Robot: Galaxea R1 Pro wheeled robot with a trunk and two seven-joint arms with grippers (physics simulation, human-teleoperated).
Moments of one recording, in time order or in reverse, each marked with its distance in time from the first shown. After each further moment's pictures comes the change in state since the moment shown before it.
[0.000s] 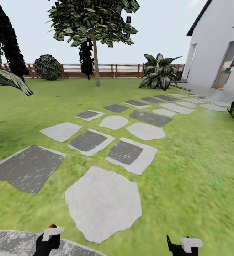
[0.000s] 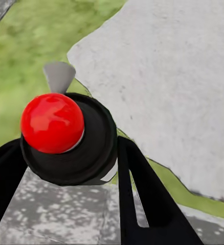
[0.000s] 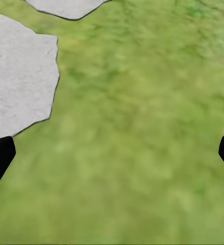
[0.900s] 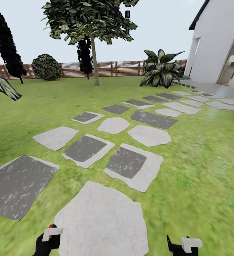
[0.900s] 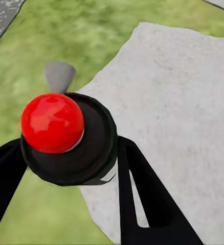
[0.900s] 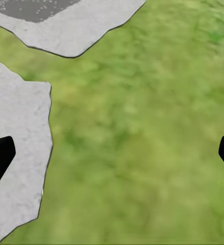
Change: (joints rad) left arm 0.000 0.000 -0.001 0.000 -0.001 0.000 0.000; right arm 0.000 0.000 0.000 0.000 0.000 0.000 0.000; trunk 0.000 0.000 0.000
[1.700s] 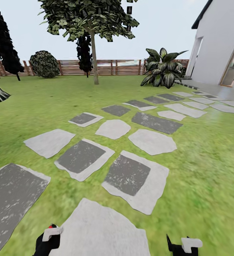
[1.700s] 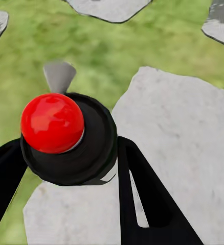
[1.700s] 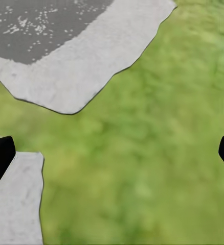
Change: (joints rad) left arm 0.000 0.000 0.001 0.000 0.001 0.001 0.000; right arm 0.000 0.000 0.000 0.001 0.000 0.000 0.000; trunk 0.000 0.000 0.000
